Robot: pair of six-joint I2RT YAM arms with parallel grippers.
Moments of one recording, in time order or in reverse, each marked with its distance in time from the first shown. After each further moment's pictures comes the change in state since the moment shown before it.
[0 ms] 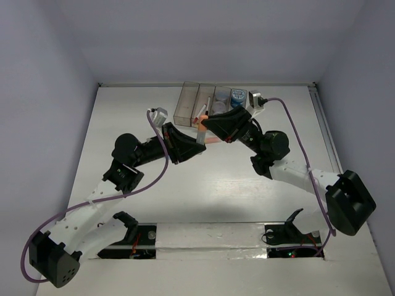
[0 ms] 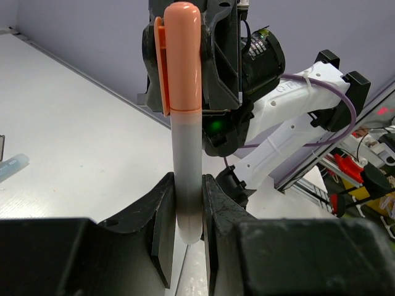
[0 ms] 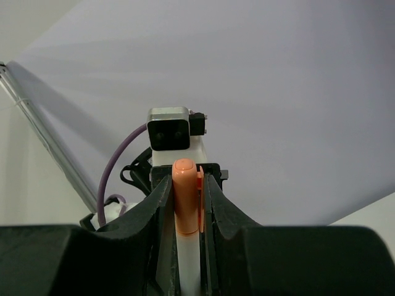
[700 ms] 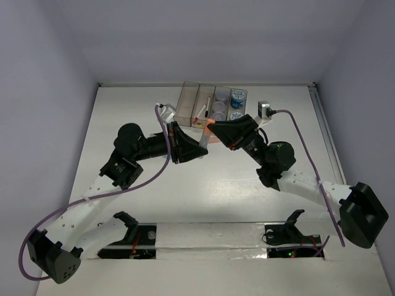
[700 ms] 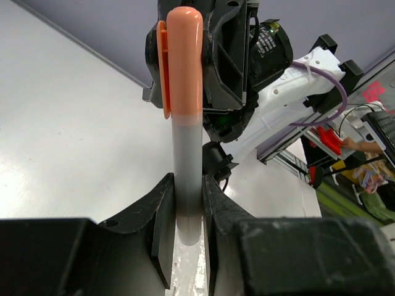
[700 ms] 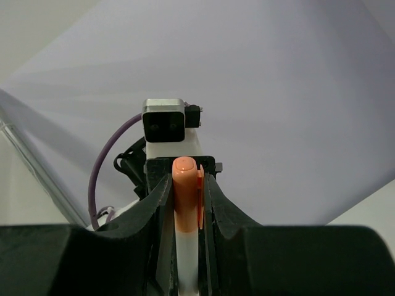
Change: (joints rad) left arm -0.012 0.033 0.142 -0.239 0.083 0.020; right arm 0.065 -0.149 -0.134 -0.097 0.174 -0.080
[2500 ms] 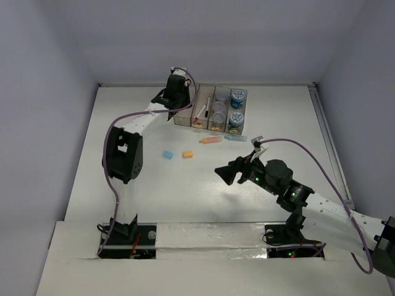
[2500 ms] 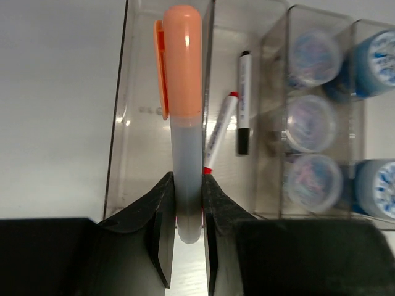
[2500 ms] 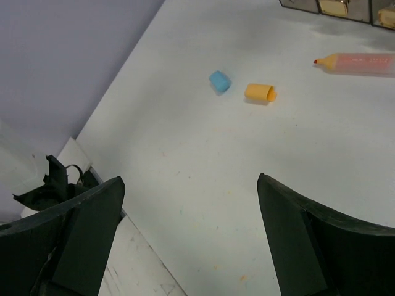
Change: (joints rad) left arm 0.181 1.052 0.733 -0.333 -0.853 0.312; right arm 0.098 -0.435 -0.257 -0.977 0.312 -0.367
